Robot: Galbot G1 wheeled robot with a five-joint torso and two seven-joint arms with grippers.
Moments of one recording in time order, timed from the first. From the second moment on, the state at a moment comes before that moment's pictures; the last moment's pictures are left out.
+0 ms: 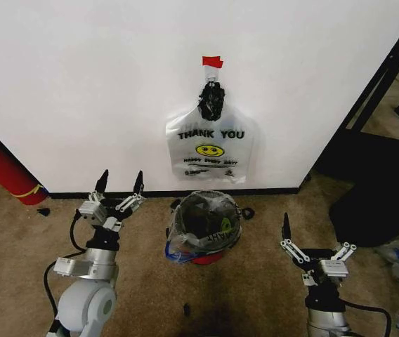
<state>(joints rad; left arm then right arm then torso) 1.44 -1.26 -0.50 -2.14 -0.46 -0.35 0.05 -1.78 1.61 0.54 2.19 -0.11 0.58 0.02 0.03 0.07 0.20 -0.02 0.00</state>
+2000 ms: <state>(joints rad) 1.45 -1.27 -0.49 -2.13 -0.49 -0.35 0.11 -1.68 1.61 0.49 2.11 -0.14 0.61 -0.04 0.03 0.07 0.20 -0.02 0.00</state>
